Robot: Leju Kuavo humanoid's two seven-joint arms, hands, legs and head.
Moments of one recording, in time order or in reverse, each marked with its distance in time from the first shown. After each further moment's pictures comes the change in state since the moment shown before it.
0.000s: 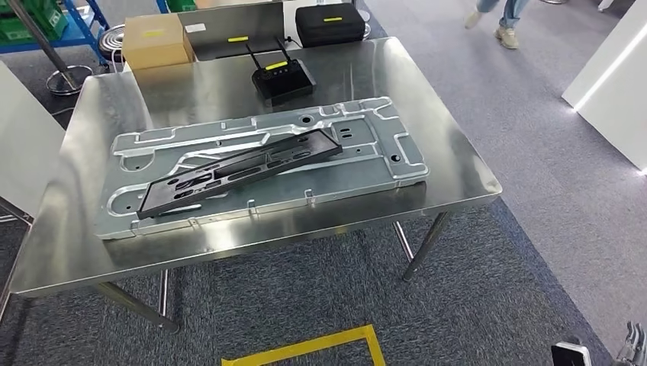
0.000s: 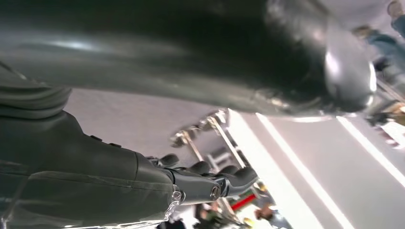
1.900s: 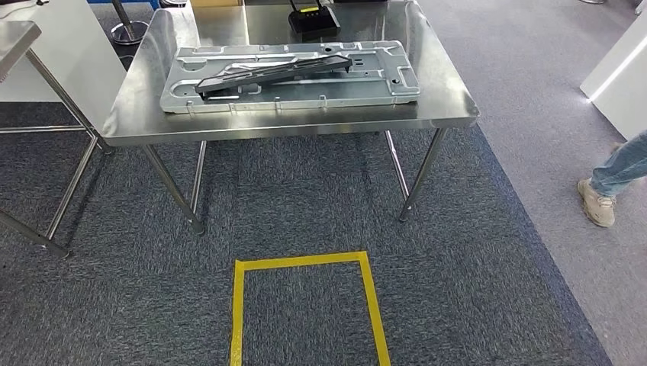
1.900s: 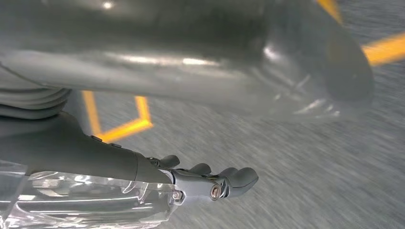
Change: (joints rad) left arm -0.026 -0.026 -0.054 0.000 -0.024 0.017 0.038; right arm -0.211 -0.006 -0.179 0.878 0.296 0.359 0.656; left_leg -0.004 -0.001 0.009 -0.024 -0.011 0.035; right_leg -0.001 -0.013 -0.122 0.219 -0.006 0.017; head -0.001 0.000
